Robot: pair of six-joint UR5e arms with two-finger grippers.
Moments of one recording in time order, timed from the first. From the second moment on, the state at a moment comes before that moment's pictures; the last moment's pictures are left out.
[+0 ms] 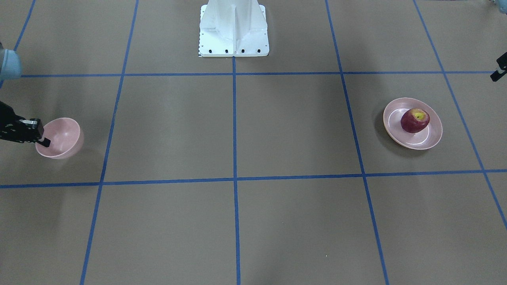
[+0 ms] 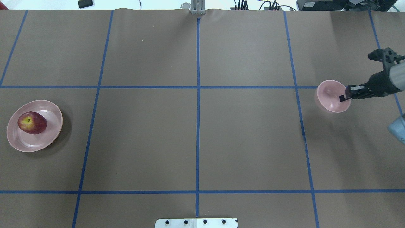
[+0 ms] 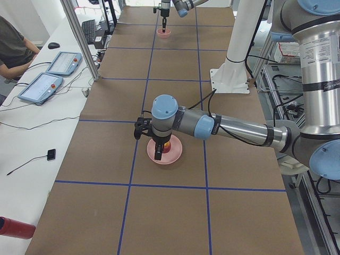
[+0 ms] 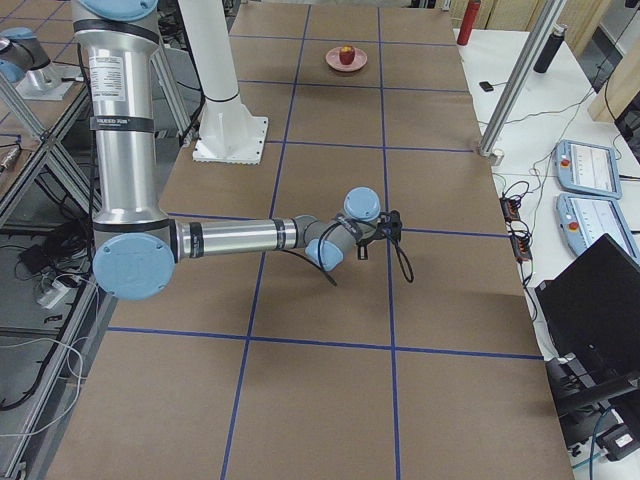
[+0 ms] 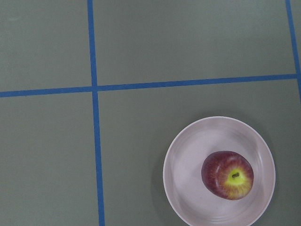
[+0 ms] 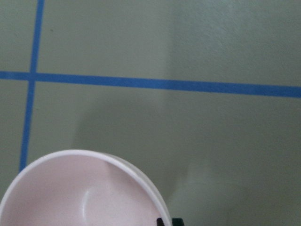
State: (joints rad) left arm -1.48 -1.39 -1.94 -1.69 -2.42 -0.21; right arm 1.05 -1.49 1.57 -0.80 2.36 0.93
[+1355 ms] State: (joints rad) left arm -1.48 -1.39 -1.94 -1.68 -2.44 -0.21; right arm 0.59 -0.85 1.42 -1.19 1.87 1.46
